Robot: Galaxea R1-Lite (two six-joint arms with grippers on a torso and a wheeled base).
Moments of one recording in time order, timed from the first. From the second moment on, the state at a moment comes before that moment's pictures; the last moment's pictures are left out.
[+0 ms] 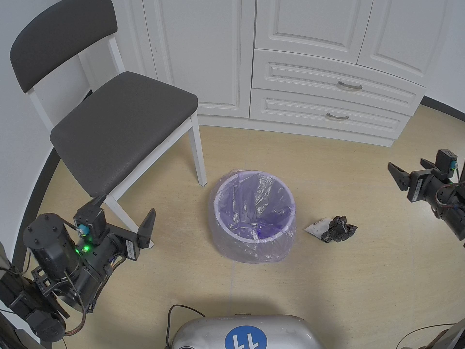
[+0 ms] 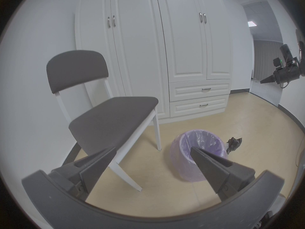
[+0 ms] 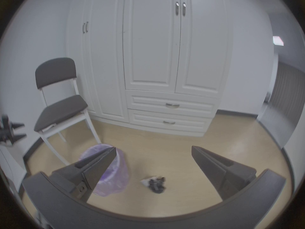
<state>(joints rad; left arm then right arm) -0.56 1.68 -0.15 -1.49 0.41 0.18 0.15 1.37 -0.47 -0.85 -0.16 -0.07</state>
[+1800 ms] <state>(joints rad) -0.50 0.99 -0.45 -0.38 0.29 -0.11 0.10 2.16 -0.77 -0.81 -0.14 0.28</state>
